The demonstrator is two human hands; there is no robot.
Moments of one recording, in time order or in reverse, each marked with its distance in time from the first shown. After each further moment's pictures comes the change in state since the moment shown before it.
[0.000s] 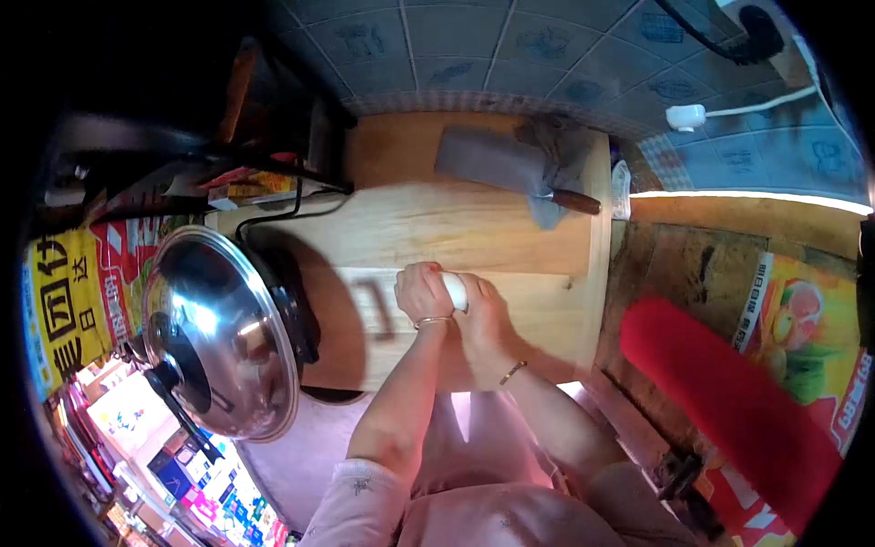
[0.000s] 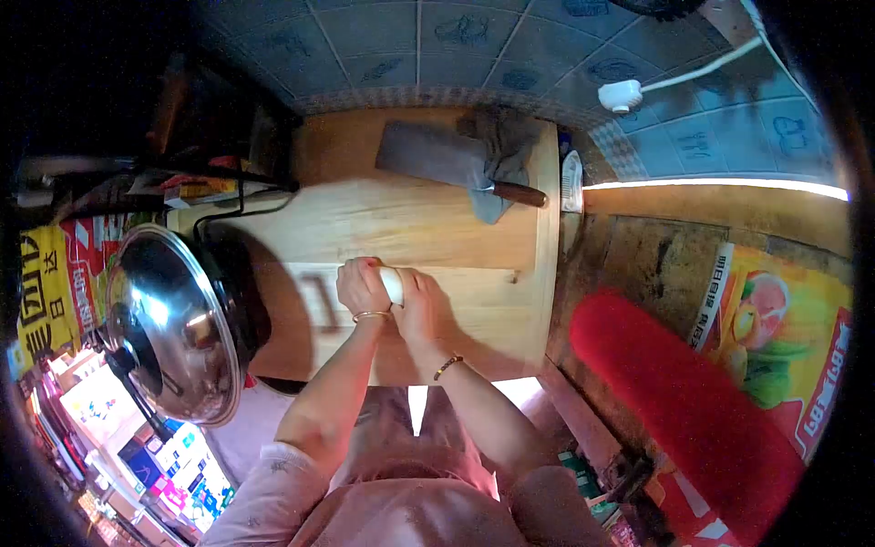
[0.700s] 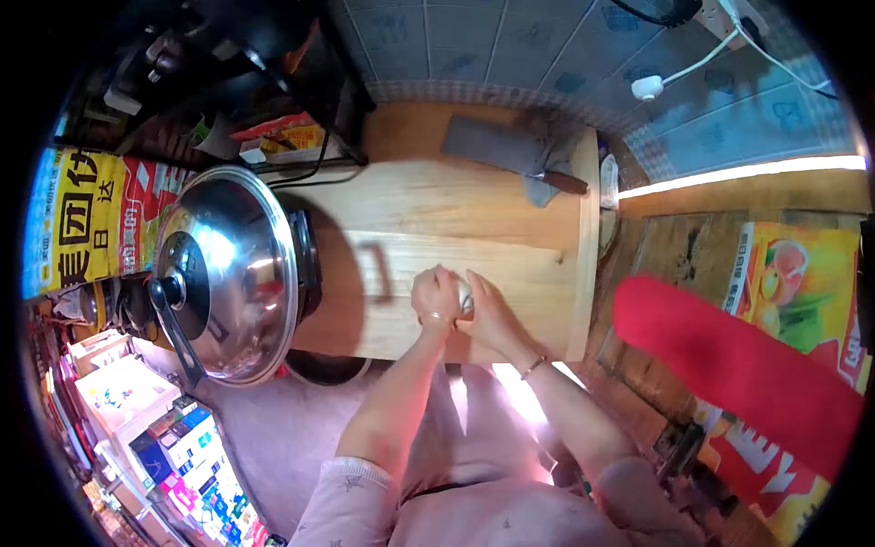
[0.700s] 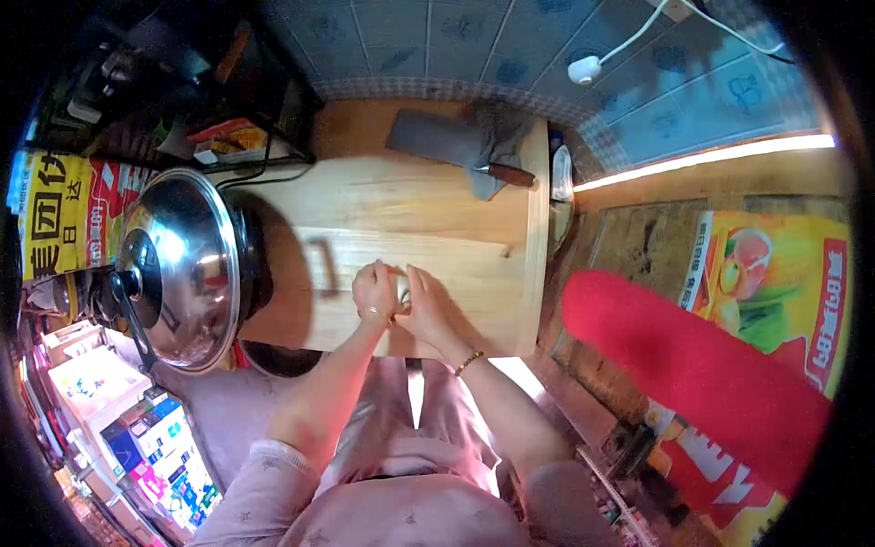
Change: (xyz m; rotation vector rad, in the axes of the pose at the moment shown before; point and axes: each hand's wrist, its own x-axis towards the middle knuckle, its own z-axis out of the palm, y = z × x) left_hand -0.065 0.016 -0.040 -0.107 -0.375 -0.450; right_hand -0.072 -0.001 -0.031 0.095 -0.180 -0.138
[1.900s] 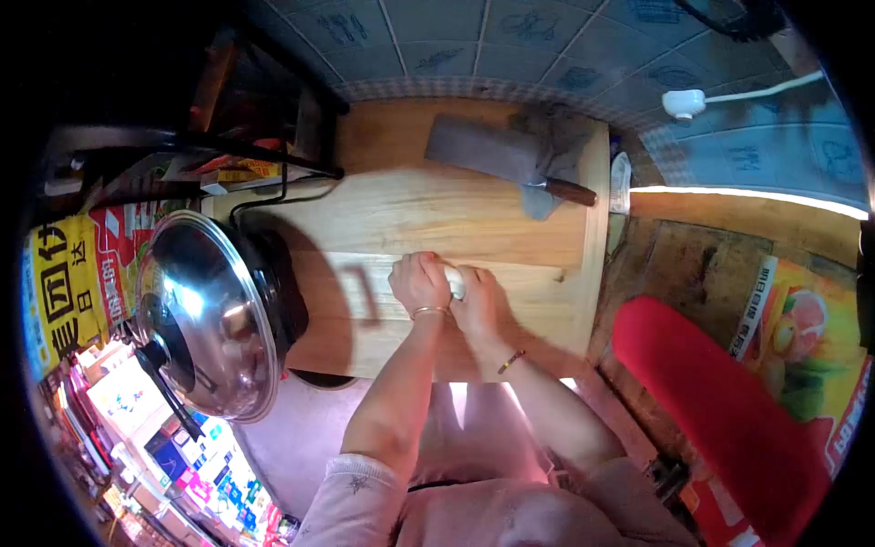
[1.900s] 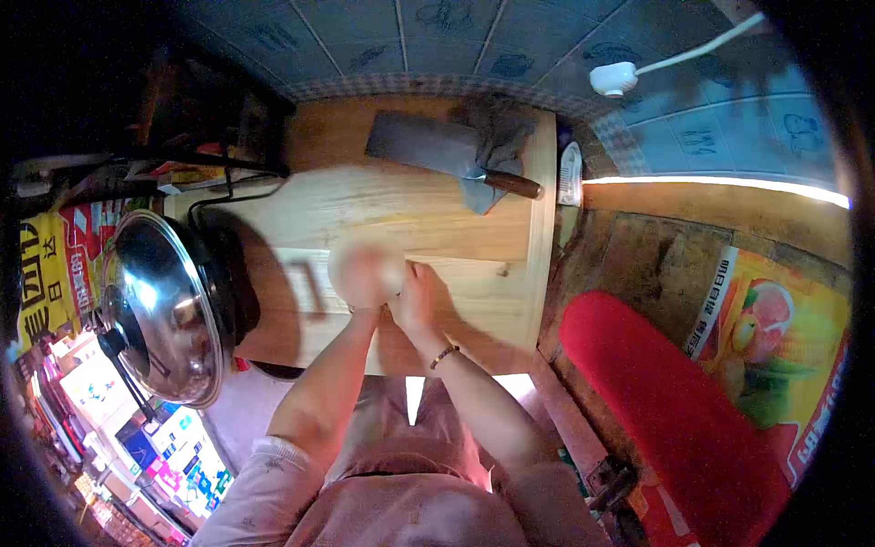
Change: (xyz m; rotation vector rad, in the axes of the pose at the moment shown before) left_hand 0.070 -0.019 0.055 0.237 0.493 0.522; right_hand 0.073 0.043 0.020 -0.098 0.280 0.139
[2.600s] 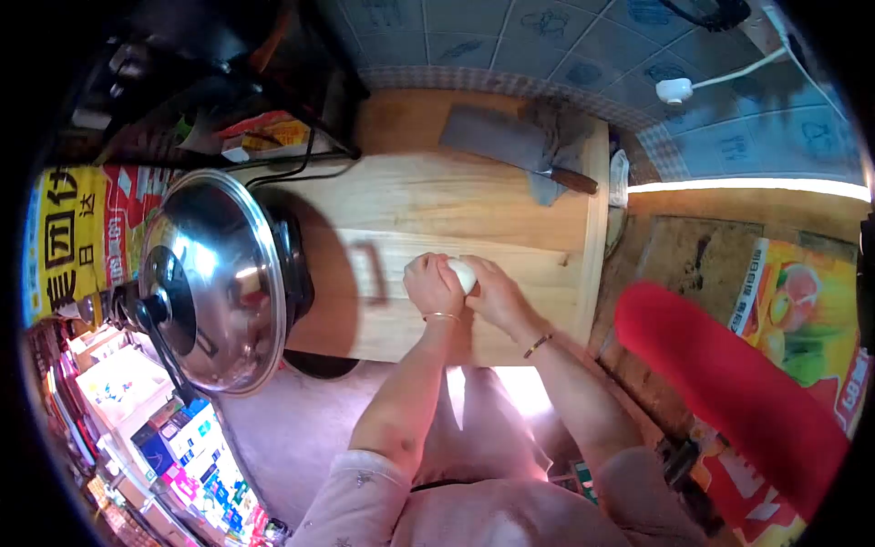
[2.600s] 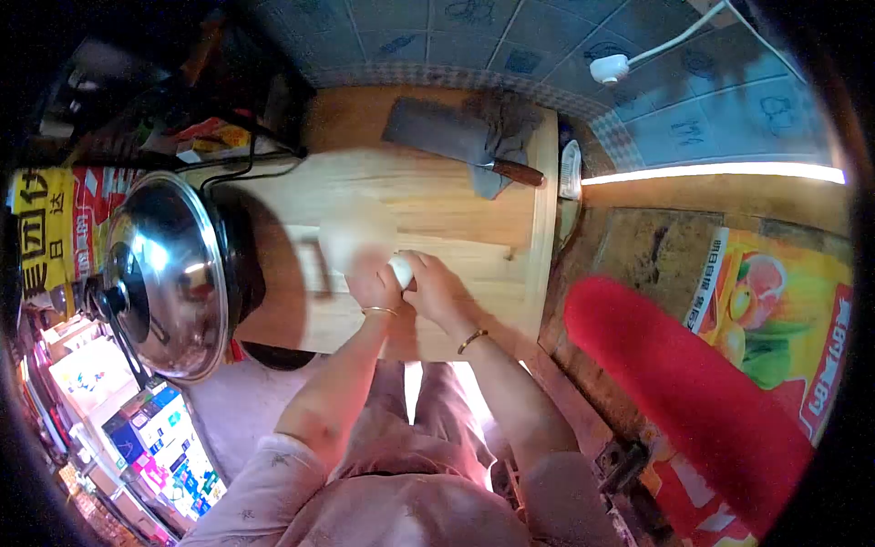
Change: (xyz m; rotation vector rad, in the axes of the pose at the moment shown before) left_hand -0.014 0.024 -0.050 -0.138 -0.023 -0.069; right_hand -0.010 0.000 -0.040 0.130 -0.414 -0.249
